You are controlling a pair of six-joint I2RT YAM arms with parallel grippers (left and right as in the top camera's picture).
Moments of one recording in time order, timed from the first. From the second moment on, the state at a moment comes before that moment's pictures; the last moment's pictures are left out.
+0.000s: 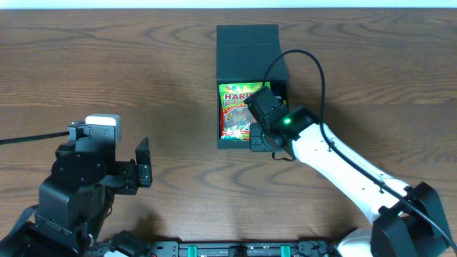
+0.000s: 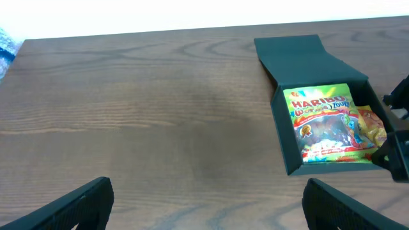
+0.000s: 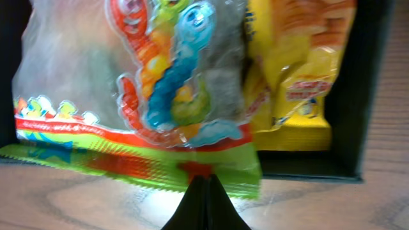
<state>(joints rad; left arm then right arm) -0.47 0.77 1.34 -1.21 -0.32 -0.22 0.63 1.59 1.12 -0.83 0.08 0.61</state>
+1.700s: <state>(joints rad) -0.47 0.77 1.34 -1.21 -0.32 -0.22 0.67 1.52 1.06 -0.70 0.24 0.58</state>
